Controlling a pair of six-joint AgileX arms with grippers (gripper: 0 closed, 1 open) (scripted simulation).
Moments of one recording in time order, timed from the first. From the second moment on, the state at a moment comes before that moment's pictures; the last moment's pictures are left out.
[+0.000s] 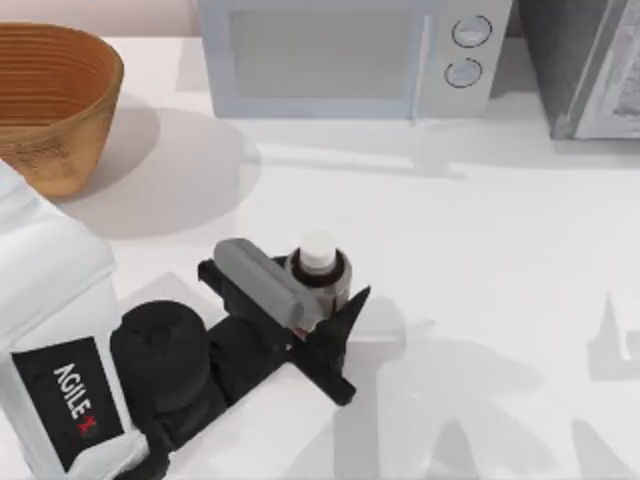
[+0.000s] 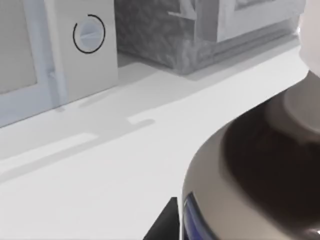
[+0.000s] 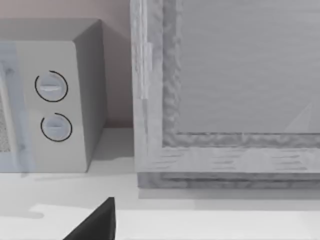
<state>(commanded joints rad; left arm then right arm) -0.73 2.03 0.36 1.57 0.10 0.02 0.00 0.00 0.00 0.00 0.00 0.00</state>
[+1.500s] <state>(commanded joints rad) -0.01 1.49 1.09 0.43 0.17 0.05 0.00 0.00 0.00 0.00 0.00 0.00</state>
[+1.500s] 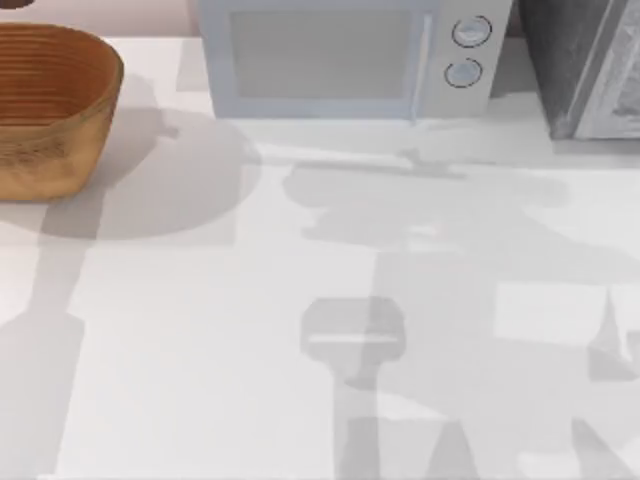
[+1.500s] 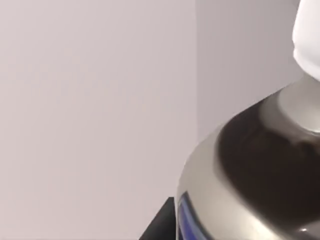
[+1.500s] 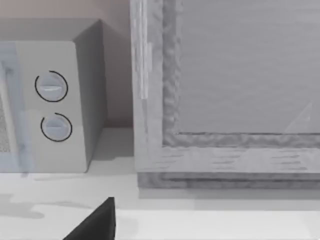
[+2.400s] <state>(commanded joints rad) 0.13 1.57 1.15 0.31 0.14 0.03 0.00 0.00 0.00 0.00 0.00 0.00</state>
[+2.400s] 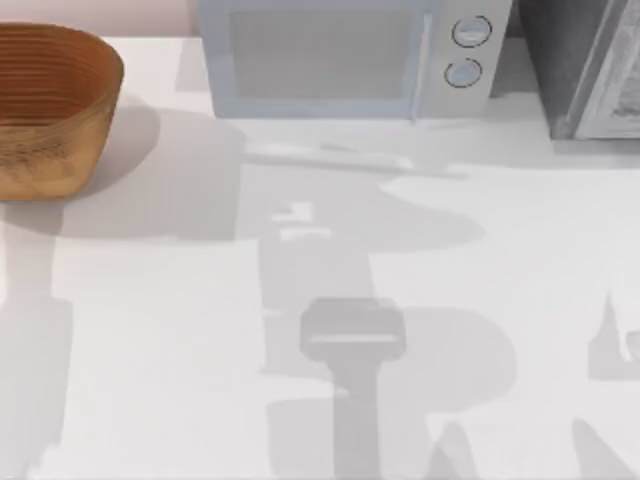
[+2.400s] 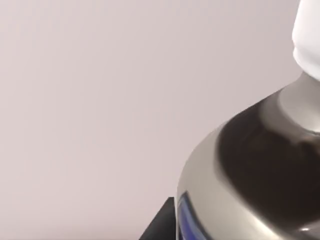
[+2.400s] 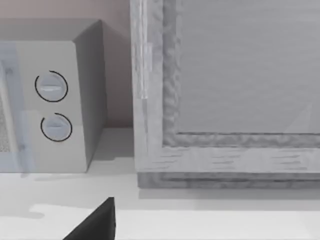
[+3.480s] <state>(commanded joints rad) 0.12 1.68 1.16 0.42 0.13 0.03 0.00 0.00 0.00 0.00 0.00 0.00</state>
